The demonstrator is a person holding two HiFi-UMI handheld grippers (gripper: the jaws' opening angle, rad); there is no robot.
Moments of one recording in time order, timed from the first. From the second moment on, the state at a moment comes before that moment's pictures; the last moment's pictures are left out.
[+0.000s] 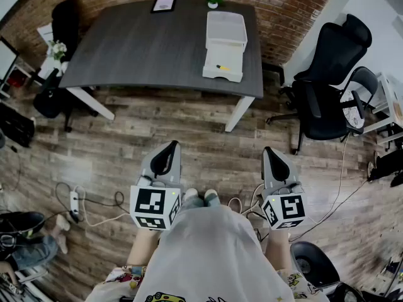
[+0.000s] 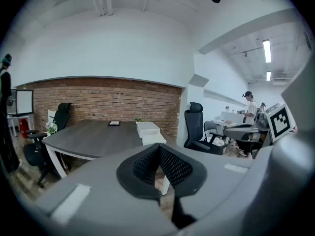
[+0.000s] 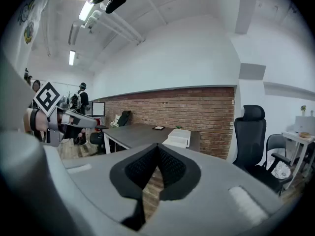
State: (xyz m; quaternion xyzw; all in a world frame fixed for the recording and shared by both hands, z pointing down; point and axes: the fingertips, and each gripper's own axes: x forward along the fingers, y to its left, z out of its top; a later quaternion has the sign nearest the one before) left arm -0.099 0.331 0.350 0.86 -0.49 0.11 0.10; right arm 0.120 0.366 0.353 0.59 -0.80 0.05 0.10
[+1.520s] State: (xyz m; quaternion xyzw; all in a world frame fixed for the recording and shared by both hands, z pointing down) left arm -0.068 0.192 0.344 0.86 -0.50 0.09 0.08; right arm 0.154 0.236 0.355 0.58 -0.81 0.06 0.07
